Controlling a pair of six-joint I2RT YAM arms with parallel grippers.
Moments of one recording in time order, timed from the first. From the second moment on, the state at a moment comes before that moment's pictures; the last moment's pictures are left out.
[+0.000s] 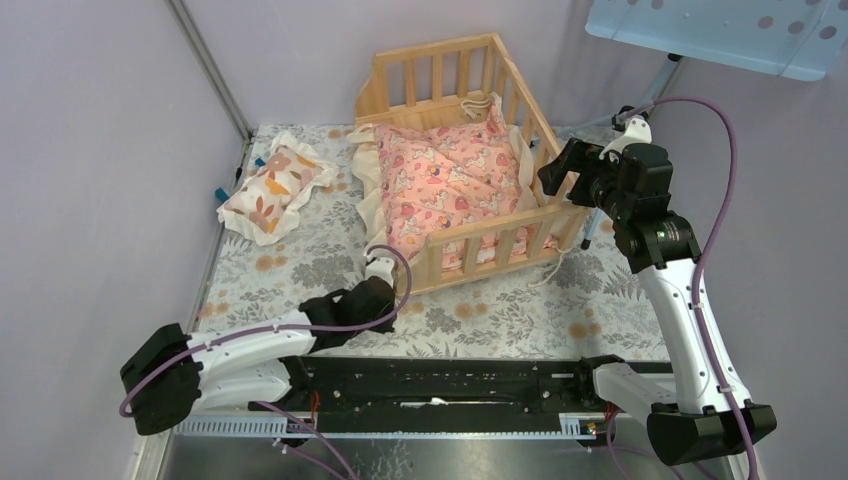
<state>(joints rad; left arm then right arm) -0.97 1.06 0.43 -0.24 -0.26 -0.65 0.16 1.05 1.25 -0.56 -0.10 0.38</state>
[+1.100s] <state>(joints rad) -1.01 1.16 0.52 -0.22 -0.28 -0.65 0.16 1.05 1.25 -0.56 -0.10 0.38</state>
